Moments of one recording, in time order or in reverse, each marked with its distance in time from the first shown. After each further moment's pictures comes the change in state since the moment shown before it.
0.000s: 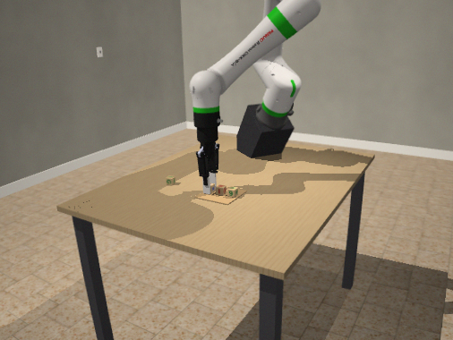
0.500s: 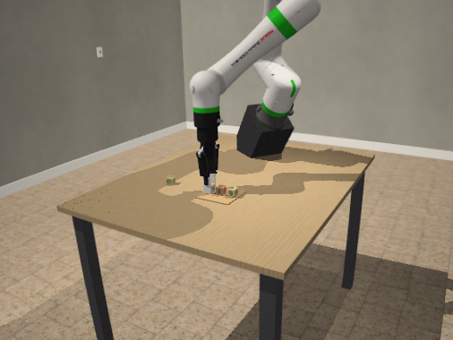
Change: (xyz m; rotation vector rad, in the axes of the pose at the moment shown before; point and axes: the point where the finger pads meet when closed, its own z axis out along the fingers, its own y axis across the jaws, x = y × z) arm 0.000 0.000 0.000 0.000 0.000 0.000
